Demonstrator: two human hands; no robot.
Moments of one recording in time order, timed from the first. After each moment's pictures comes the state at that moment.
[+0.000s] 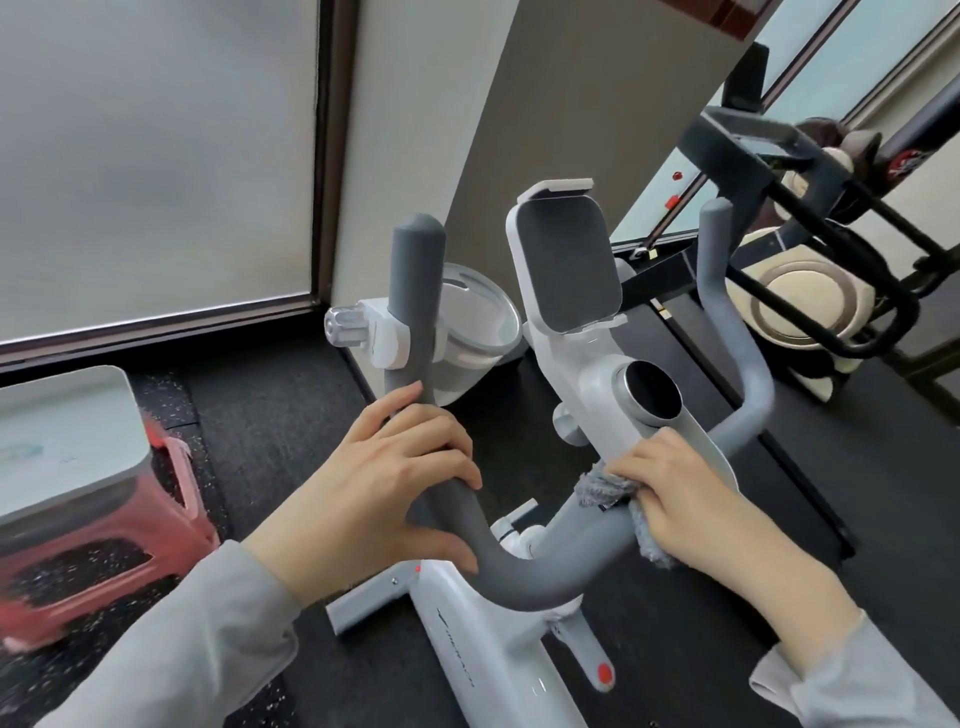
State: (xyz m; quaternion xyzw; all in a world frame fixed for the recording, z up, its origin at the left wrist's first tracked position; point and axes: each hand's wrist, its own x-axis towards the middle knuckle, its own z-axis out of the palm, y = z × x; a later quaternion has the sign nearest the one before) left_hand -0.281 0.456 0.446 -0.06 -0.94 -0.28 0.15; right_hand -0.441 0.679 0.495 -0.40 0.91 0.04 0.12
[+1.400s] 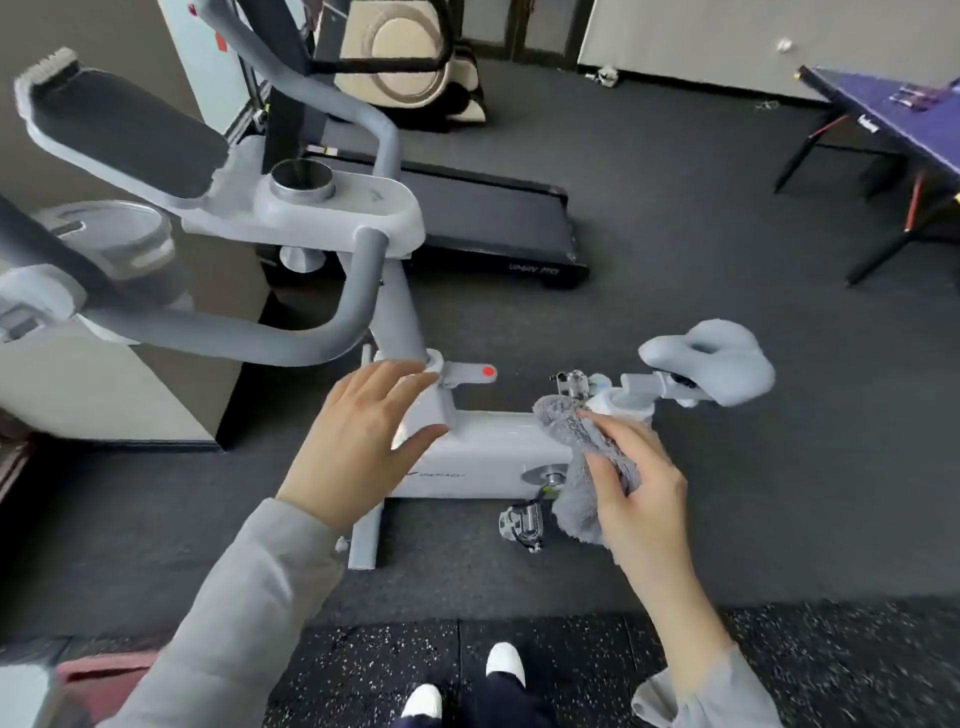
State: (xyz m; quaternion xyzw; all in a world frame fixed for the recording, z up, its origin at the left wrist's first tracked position) left_hand -0.204 0.539 0.430 -0.38 -0.89 -0.24 0.09; right_hand -0.066 0.738 0.424 0.15 0.84 -0.43 -0.29
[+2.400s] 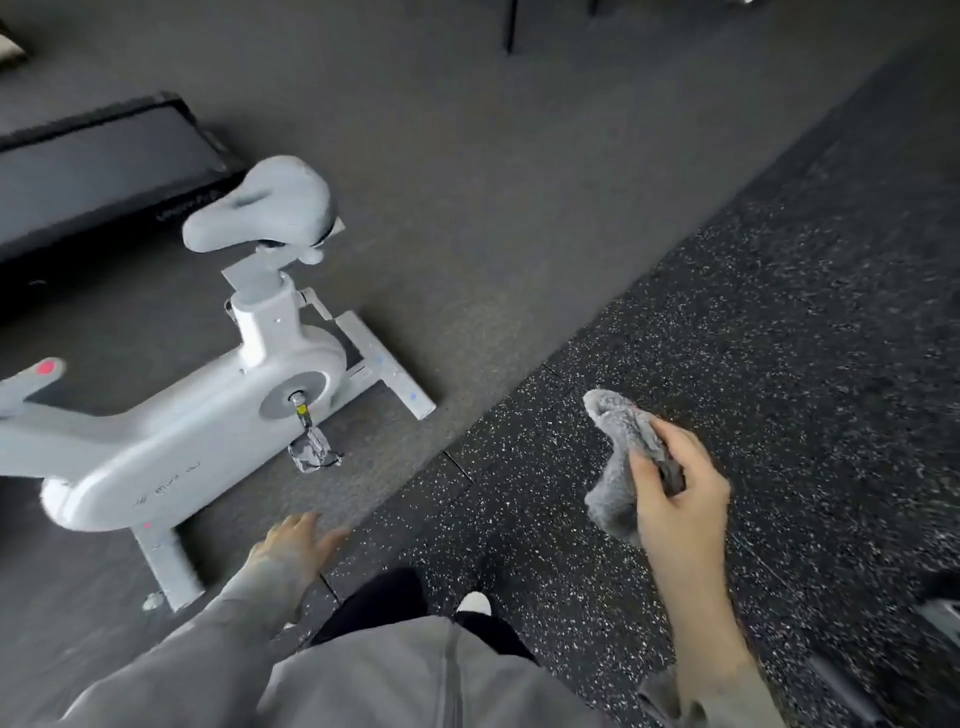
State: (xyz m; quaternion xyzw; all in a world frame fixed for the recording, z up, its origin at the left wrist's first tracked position) left_hand 0.099 0.793 0.212 -0.35 -0.86 0.07 -0.36; right_hand 0.416 0.939 0.393 0.57 0.59 -0.41 -0.38
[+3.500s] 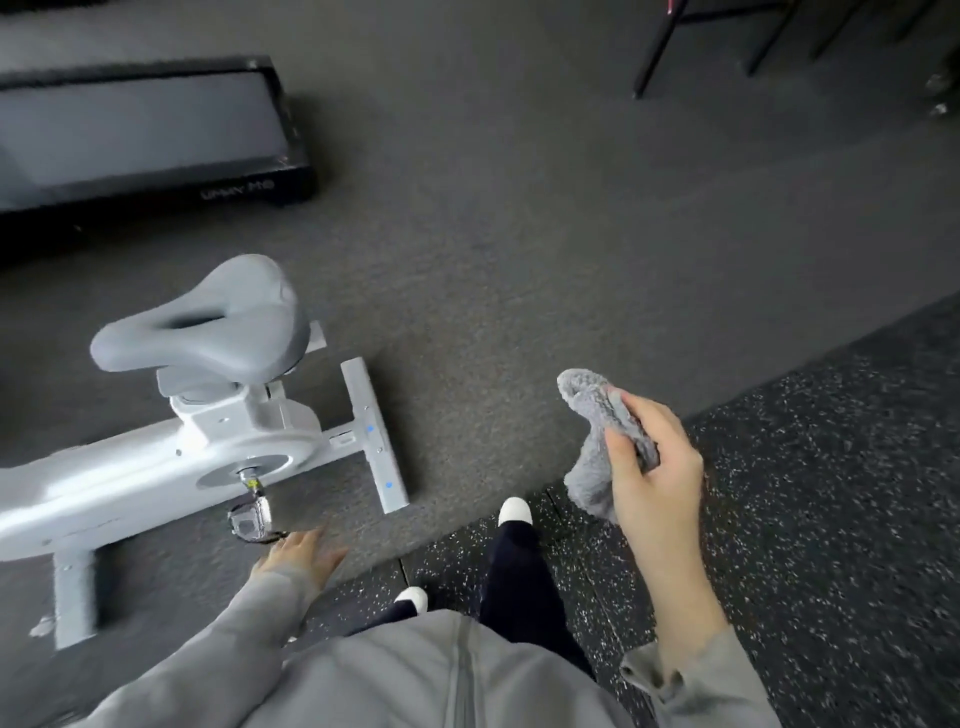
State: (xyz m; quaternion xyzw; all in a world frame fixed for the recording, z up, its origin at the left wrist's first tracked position) left_hand 0.032 1.136 0.197 -0.19 -0.88 0.04 -0.44; right_hand 0.233 1.392 0.378 0.42 0.74 -0.42 -0.32
